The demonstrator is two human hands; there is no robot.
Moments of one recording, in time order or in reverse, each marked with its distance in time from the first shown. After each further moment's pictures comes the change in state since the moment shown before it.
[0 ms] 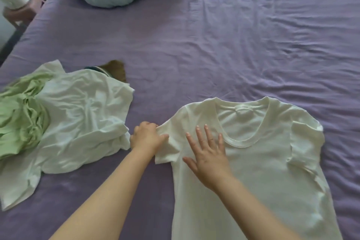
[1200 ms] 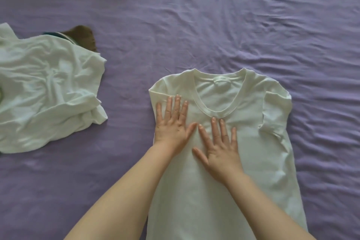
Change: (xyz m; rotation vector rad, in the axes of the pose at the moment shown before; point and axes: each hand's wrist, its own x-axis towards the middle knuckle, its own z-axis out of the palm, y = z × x) left_hand -0.038 0.054 0.119 0.319 0.153 0.563; right_hand -0.079 0.057 0.029 -0.129 -0.010 0.202
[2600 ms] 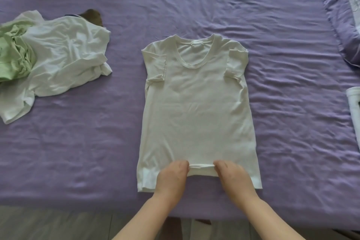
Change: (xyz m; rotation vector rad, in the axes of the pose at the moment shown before) left_hand -0.320 0.116 0.022 -0.305 -0.118 0.041; right_hand -0.285 0.041 0.022 0.148 0.027 -0.050
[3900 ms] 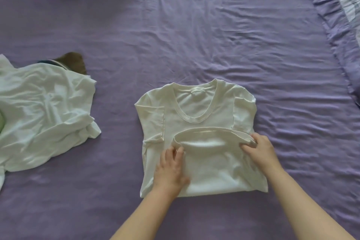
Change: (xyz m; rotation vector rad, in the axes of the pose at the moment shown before) left_hand 0.209 -0.050 -0.091 -0.029 -0.129 -0.135; right_hand 0.233 0.079 -0.111 0.613 0.063 0.677
